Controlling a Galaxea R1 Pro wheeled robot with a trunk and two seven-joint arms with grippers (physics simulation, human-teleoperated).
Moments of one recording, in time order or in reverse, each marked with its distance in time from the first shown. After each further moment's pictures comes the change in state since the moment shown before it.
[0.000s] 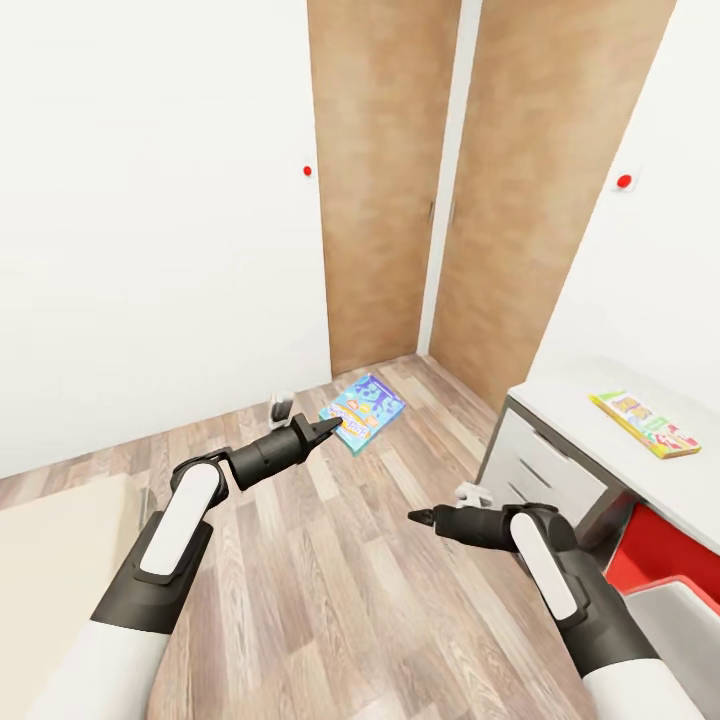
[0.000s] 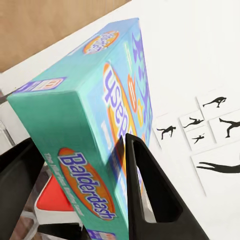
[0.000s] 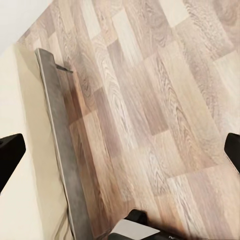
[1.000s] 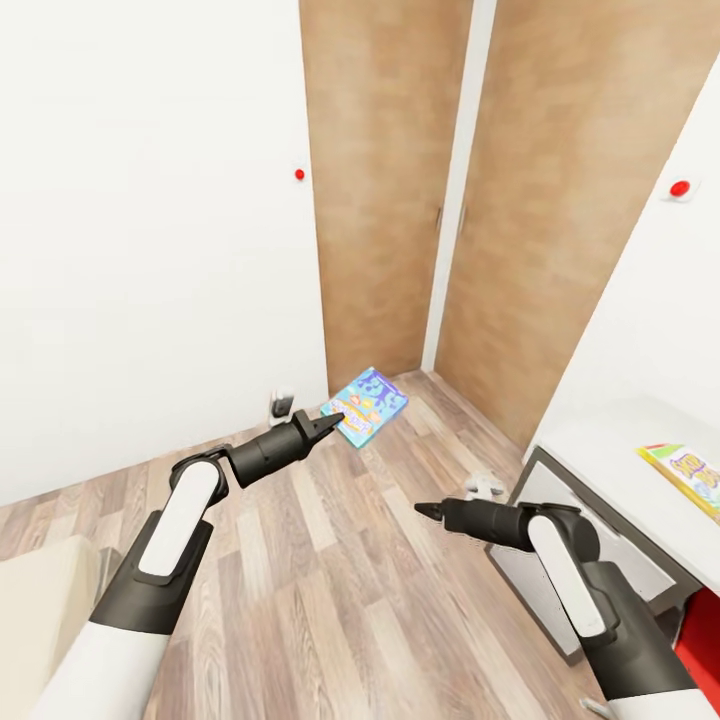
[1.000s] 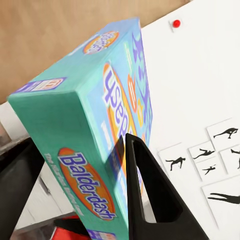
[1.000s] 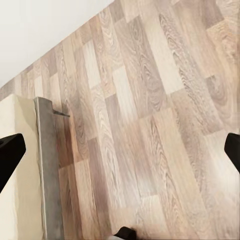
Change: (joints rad) left arm 0.000 -0.005 -0.004 -0.033 -0.001 0.001 0.003; right arm 0.057 -0.037 -0.001 -0.195 -0.002 0.015 0.000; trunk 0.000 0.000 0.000
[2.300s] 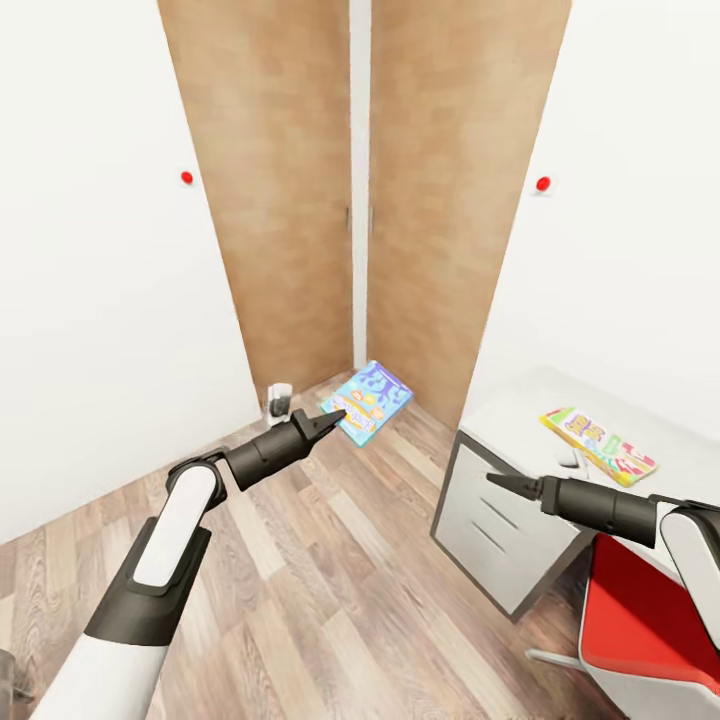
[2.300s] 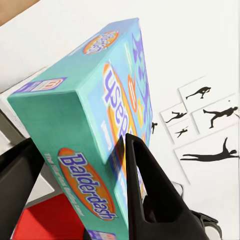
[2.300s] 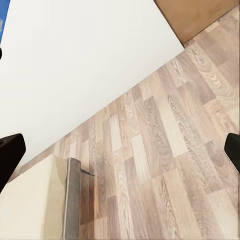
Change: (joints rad) left arm 0.026 -0.008 0.002 -0.057 0.006 -0.007 -0.020; right arm 0.067 -0.238 -0.277 -0.163 -0.009 0.029 0.580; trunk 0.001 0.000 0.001
